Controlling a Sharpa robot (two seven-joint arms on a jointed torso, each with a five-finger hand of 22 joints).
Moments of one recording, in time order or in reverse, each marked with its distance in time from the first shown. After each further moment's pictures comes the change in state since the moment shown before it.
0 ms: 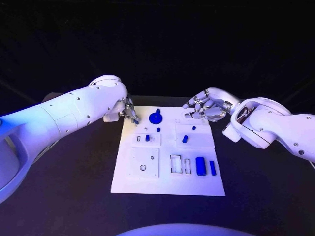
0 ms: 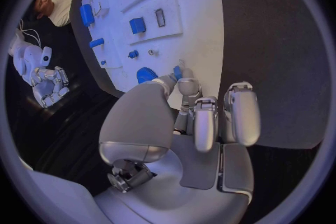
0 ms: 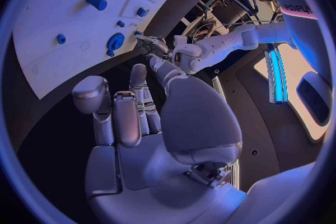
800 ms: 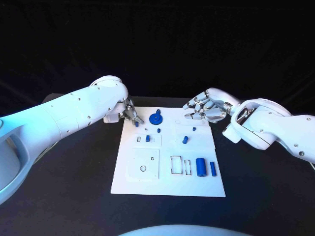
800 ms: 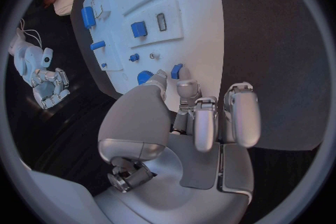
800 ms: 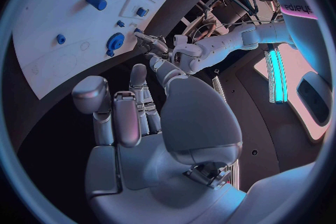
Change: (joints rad) left arm 0.001 0.004 0.001 -0.001 0.004 0.029 -0.008; left_hand -0.152 0.019 -0.370 0.034 -0.012 0.047 -0.003 -0.038 -0.018 0.014 -0.001 0.028 0.039 0.000 0.015 0.000 0.000 0.000 0.004 0.011 0.000 0.000; right arm 0.000 0.000 0.000 0.001 0.001 -0.003 0.001; right_hand 0.000 0.000 0.000 0.000 0.000 0.000 0.000 -0.004 0.000 0.000 0.000 0.000 0.001 0.000 0.000 0.000 0.001 0.000 0.000 0.000 0.000 0.001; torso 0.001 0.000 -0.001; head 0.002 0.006
